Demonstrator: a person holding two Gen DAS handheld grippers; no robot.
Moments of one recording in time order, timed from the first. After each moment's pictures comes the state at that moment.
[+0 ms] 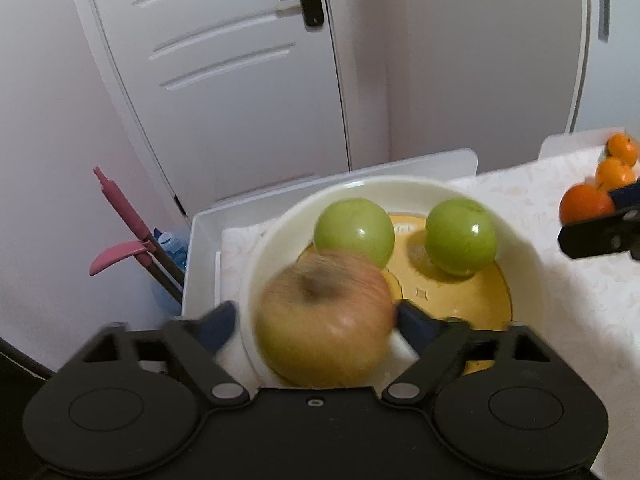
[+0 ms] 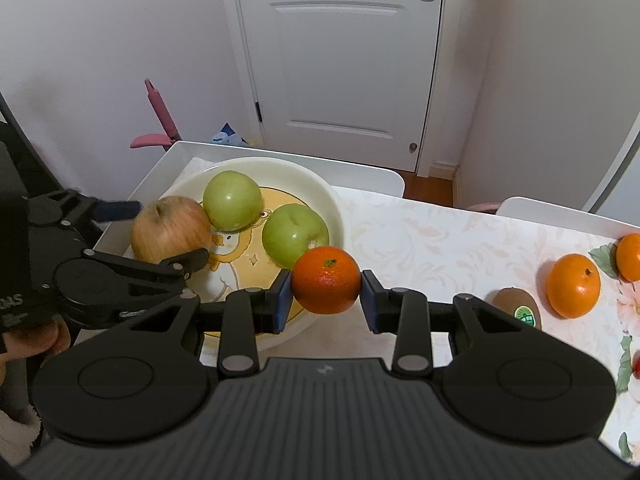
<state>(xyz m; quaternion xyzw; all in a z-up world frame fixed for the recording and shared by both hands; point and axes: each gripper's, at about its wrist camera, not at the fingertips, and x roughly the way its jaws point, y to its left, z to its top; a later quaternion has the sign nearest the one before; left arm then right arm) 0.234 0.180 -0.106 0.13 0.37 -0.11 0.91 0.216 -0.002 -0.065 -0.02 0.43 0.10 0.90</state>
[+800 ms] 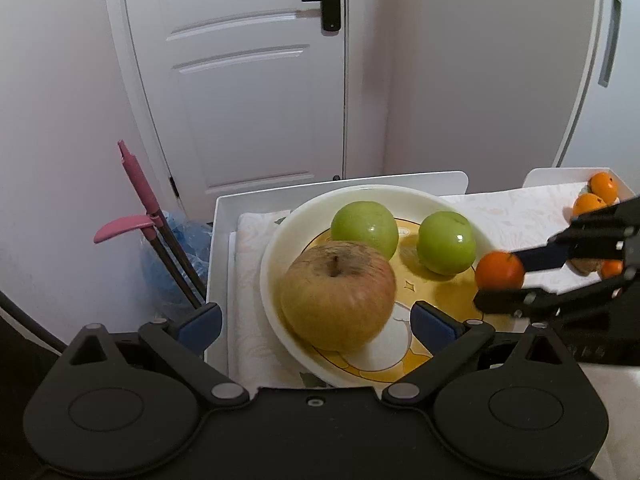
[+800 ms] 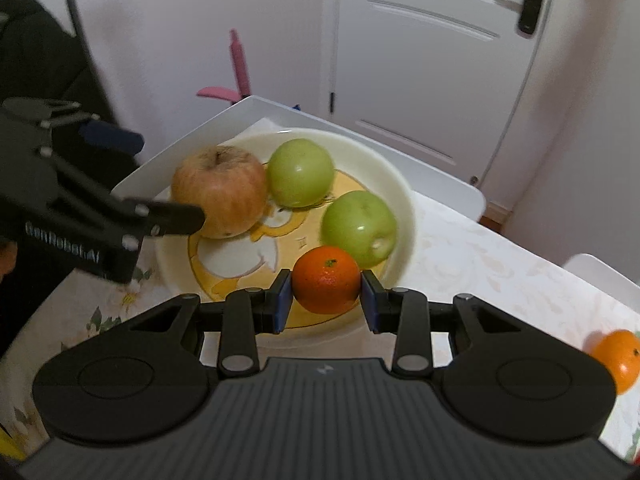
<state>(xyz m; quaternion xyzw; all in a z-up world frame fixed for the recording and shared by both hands) 0.216 0.207 -0.083 0.07 0.39 -0.11 0.91 0.220 0.030 -0.104 -0.12 0.41 0.23 0.88</state>
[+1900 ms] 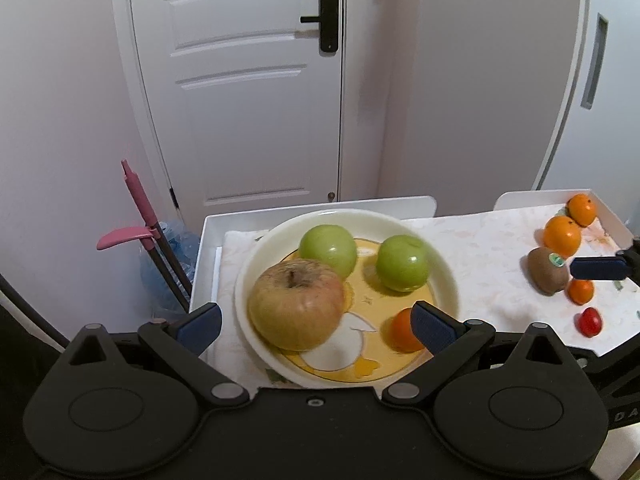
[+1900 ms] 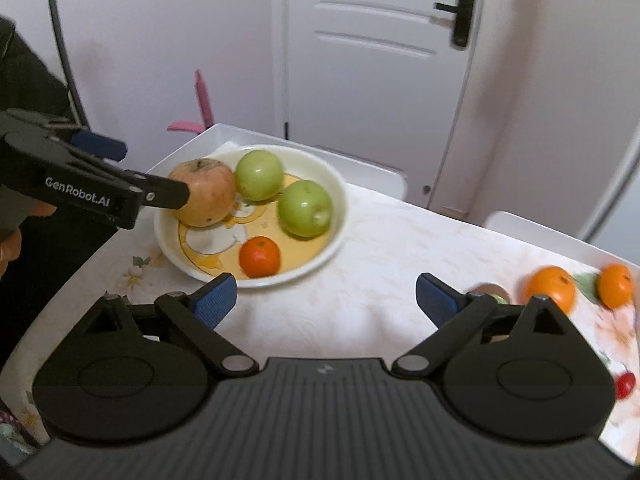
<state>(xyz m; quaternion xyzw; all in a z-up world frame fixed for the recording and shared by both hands) 0.179 0.182 -0.049 0.05 0.37 -0.10 0.92 0.143 -0.035 -0.065 -0.07 0.36 0.15 0.92</state>
